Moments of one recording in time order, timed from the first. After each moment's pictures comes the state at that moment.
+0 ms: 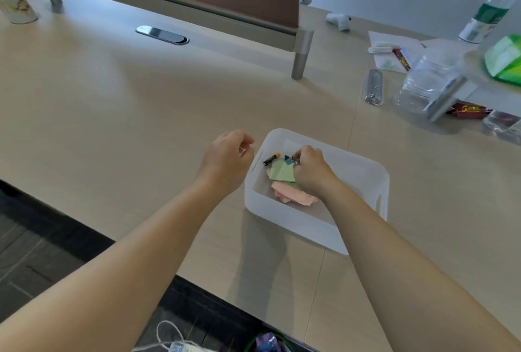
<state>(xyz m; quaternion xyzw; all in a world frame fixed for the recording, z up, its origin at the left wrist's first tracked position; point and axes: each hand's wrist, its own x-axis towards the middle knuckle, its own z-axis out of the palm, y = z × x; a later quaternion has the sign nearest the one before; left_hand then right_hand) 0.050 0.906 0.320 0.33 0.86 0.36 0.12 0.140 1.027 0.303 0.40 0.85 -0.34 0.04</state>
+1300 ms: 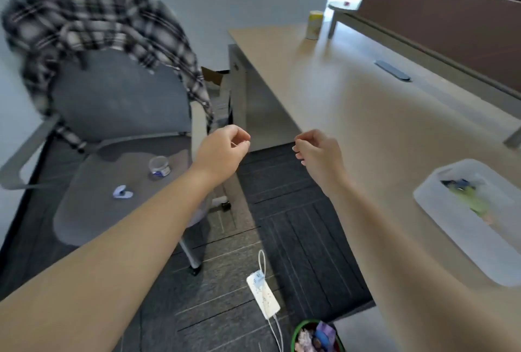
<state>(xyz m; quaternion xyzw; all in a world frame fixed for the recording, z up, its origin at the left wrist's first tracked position) 0.209 0.522 0.394 0.00 0.92 0.39 -0.07 0.189 0.684 0.381 0.02 0.81 -0.58 -0.01</state>
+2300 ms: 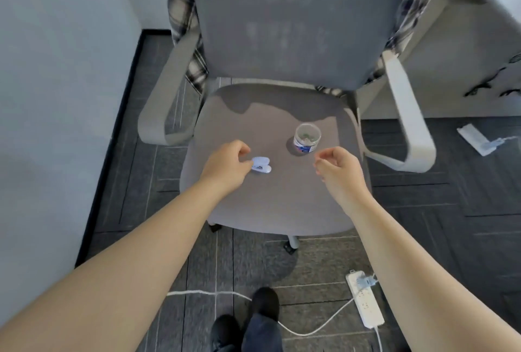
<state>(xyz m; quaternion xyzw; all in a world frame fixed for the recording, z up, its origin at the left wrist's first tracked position) 0.126 0.075 0.169 -0.23 0.89 0.38 0.10 0.080 0.252 0.176 0.04 0.86 -0.48 0.17</state>
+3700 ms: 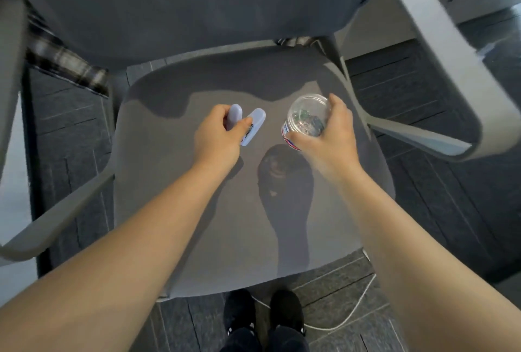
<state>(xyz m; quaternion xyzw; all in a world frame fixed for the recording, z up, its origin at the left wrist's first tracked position) -0.041 0.090 0.058 -0.21 0.82 0.53 0.04 -0.046 0.247 0.059 0.13 0.88 -0.45 0.06</state>
